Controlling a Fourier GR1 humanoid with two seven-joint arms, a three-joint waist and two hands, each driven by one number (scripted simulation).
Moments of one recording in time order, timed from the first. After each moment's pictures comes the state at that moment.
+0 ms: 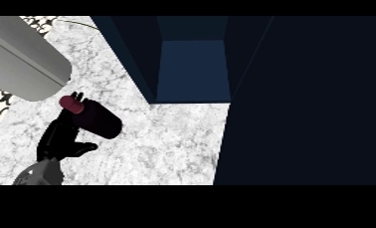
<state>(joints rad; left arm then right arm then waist) -0.24 0.26 0.29 -0.71 0.29 -0.46 -0.37 -0.65 -0.25 0.03 -2.48 -0.07 -0.17 1.03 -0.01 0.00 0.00</state>
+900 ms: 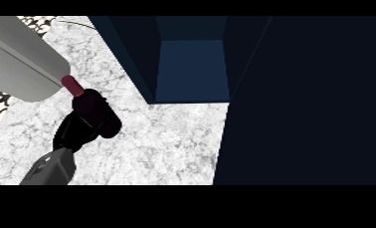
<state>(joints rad) -0.42 0.26 0.29 -0.37 0.23 -0.54 -0.56 -0.64 -0.25 0.03 -2.49 -0.07 -0.19 1.04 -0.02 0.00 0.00</state>
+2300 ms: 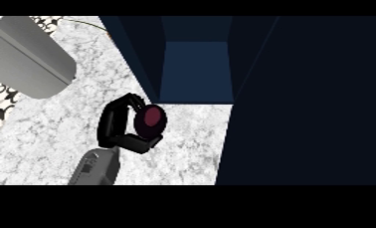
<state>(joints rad) -0.24 0.01 -0.01 -1.03 0.07 -0.07 -0.73 -0.60 -0.26 0.02 -2.47 -0.08 -0.18 1.02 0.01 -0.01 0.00</state>
